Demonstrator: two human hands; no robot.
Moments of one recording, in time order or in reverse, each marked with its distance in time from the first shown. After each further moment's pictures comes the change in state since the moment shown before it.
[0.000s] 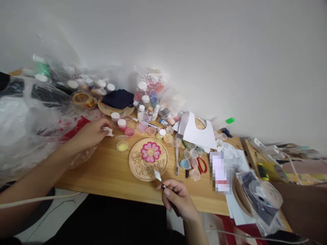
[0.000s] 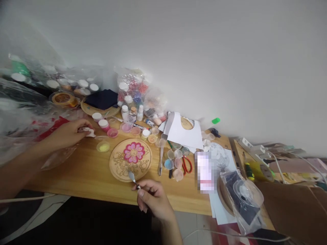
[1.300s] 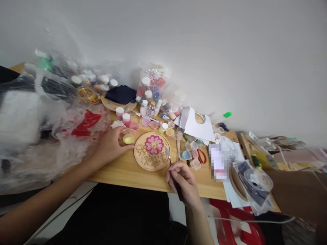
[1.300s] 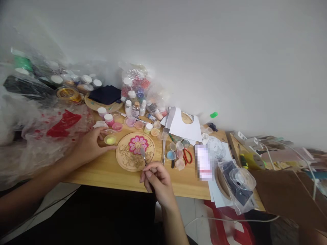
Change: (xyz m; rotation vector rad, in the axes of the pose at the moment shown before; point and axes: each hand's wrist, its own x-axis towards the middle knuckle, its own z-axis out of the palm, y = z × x) left_hand -0.046 -0.002 0.060 -0.028 0.140 0.141; right_hand 0.001 -0.028 0.031 0.107 0.153 -0.272
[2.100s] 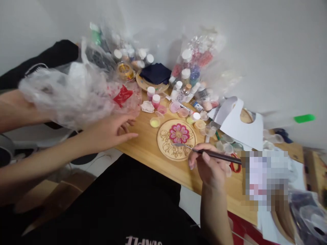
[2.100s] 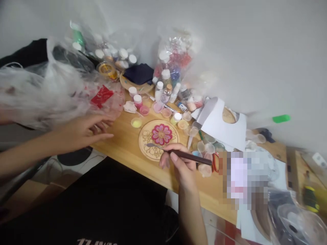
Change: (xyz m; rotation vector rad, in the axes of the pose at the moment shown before) left_hand -0.058 -0.001 -0.076 -0.032 -0.174 -0.051; right_hand 0.048 -0.014 -0.010 -0.138 -0.095 -0.071
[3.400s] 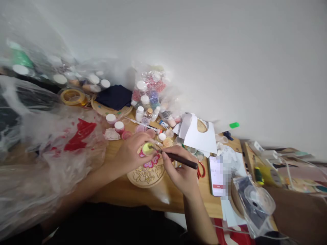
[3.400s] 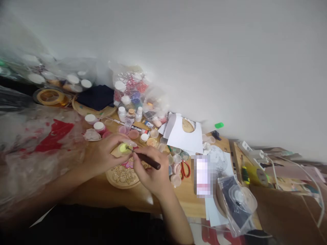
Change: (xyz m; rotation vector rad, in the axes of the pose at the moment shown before) left_hand 0.094 0.085 0.078 -0.348 0.210 0.518; right_hand 0.050 -0.049 0.012 -0.837 0.121 -0.444
